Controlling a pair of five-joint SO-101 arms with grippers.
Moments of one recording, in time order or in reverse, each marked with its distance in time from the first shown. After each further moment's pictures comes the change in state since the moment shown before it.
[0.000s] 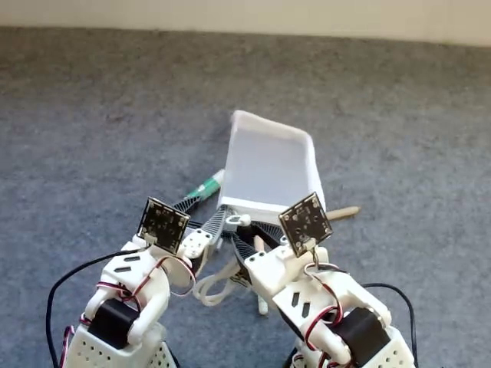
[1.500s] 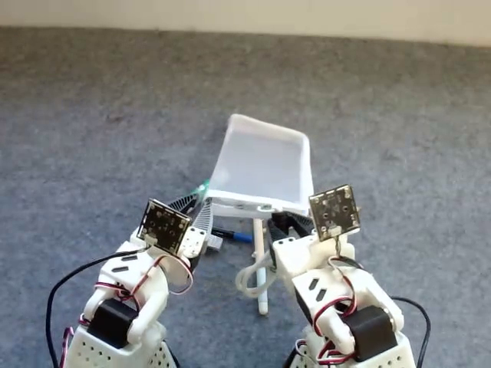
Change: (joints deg) left arm -4.9 0.0 0.0 0.0 -3.4; right arm 17.4 -0.4 -1.4 5.0 2.6
